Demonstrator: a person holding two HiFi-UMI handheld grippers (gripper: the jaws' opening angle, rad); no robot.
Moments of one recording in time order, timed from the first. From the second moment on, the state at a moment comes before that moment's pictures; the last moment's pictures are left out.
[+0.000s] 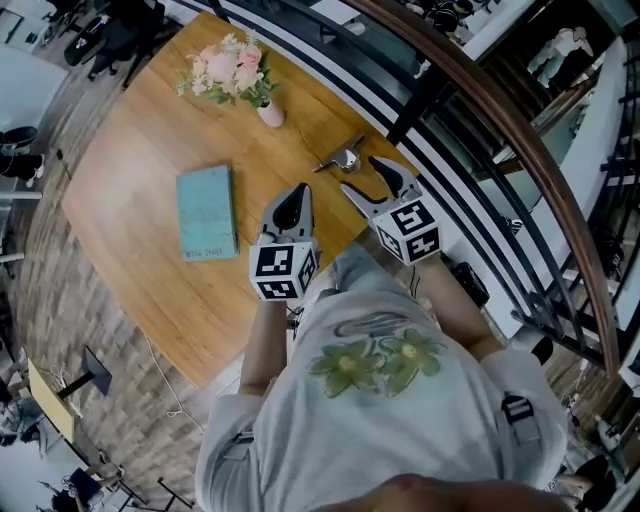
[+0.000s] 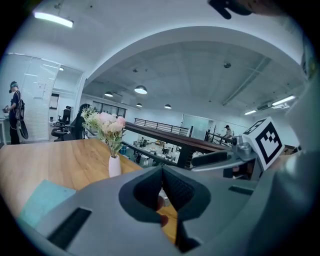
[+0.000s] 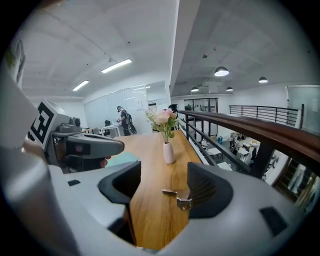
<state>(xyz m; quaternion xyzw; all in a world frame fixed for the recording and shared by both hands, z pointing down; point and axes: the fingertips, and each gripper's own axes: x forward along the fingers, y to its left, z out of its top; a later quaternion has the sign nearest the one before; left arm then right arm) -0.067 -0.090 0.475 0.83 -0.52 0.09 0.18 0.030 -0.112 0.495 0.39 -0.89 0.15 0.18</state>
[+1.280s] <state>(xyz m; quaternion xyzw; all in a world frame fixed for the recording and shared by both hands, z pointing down) -0.087 -0.142 0.538 0.81 -0.52 0.13 0.25 0.026 -0.172 0.616 0.39 -0.84 0.22 0.29</state>
